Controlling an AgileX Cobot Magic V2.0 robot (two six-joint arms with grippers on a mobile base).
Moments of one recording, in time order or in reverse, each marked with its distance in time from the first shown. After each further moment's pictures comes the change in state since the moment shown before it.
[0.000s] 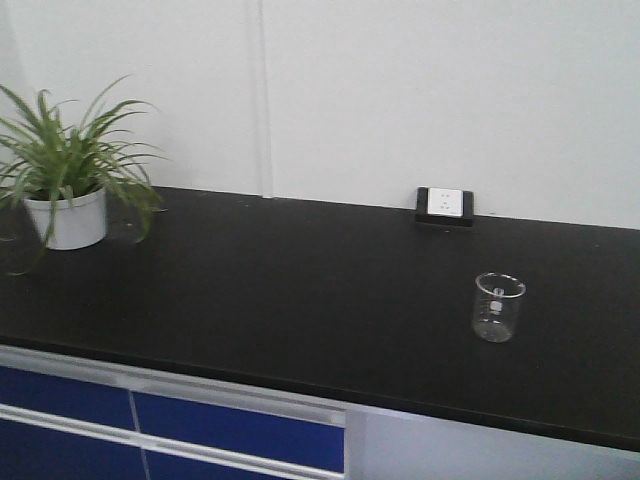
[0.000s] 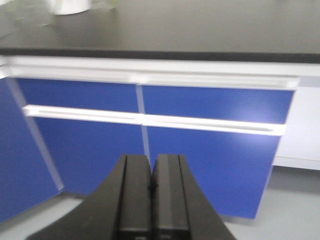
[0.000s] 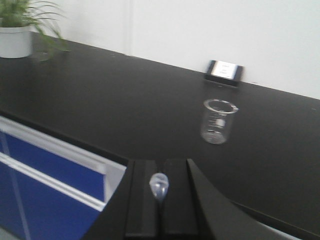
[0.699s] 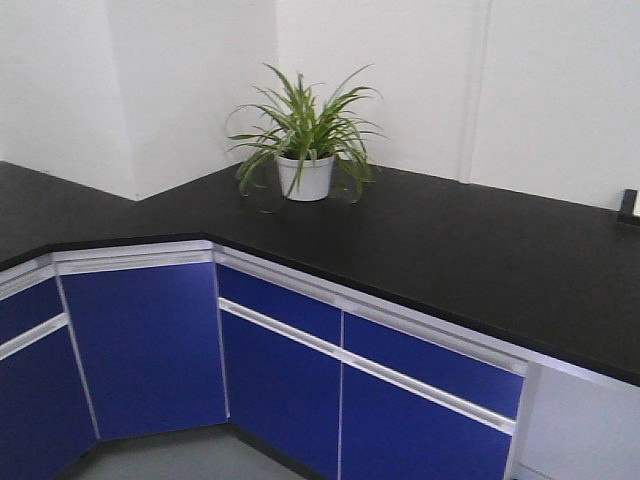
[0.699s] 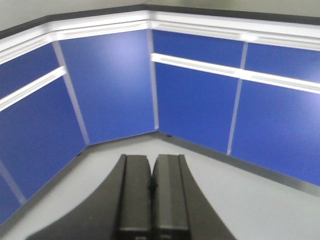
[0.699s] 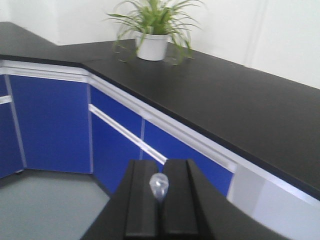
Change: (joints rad) left arm 0.000 0.000 0.000 0.000 0.000 0.000; right arm 0.000 0.000 0.000 0.000 0.000 0.000
